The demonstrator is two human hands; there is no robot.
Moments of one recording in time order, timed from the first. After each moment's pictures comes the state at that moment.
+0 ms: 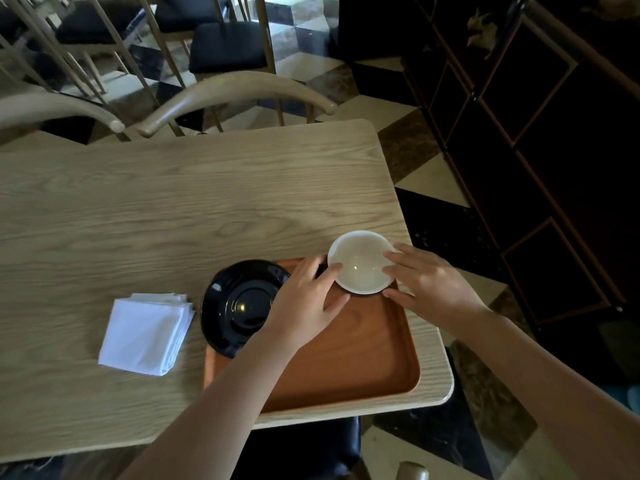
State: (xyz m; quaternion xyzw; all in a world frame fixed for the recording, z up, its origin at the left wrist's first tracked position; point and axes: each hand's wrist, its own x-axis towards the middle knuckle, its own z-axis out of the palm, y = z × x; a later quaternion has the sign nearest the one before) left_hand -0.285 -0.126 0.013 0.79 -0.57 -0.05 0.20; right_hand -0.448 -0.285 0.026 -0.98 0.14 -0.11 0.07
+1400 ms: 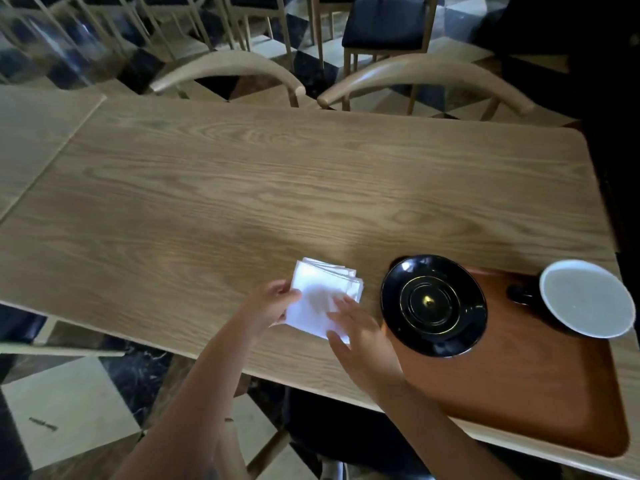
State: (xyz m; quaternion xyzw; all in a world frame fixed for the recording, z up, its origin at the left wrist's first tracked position) left_hand -0.121 0.118 0.025 0.80 0.01 -0.40 0.45; right_hand -0.260 -0.001 -0.017 -0.93 0.12 -0.05 0.34
